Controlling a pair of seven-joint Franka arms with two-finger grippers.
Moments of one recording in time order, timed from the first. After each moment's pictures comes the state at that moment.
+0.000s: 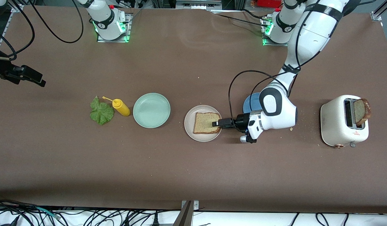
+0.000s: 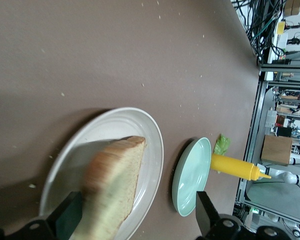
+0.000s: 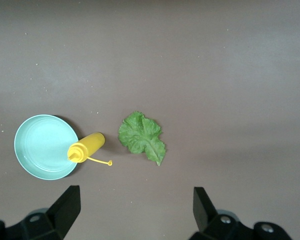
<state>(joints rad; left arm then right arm) -0.19 0.72 -0.18 -1.67 -1.22 2.28 0.47 -0.02 0.03 -0.02 -1.62 0.03 1.66 0.06</state>
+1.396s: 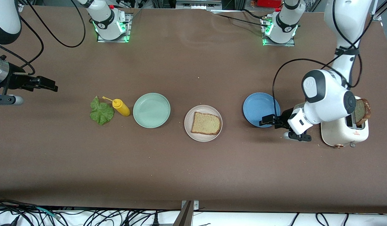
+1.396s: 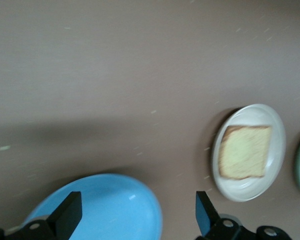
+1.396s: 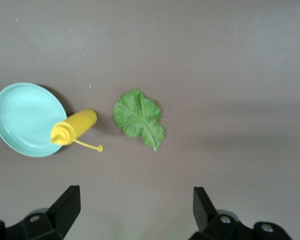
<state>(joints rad) -0.13 0.41 0.00 -1.82 -0.46 2.18 0.21 -0.02 0.13 -0.02 -1.62 0.03 1.60 -0.04</state>
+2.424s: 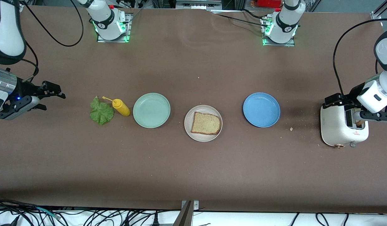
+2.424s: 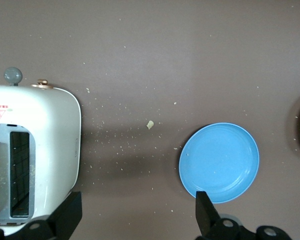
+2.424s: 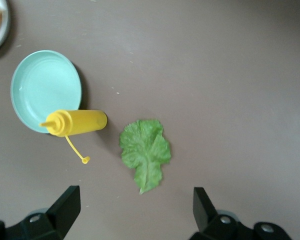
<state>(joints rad) -0.07 0.16 0.20 -1.75 -0.14 1.85 0.20 -0.03 0.16 -0.13 -1.82 0.28 1.90 -0.83</state>
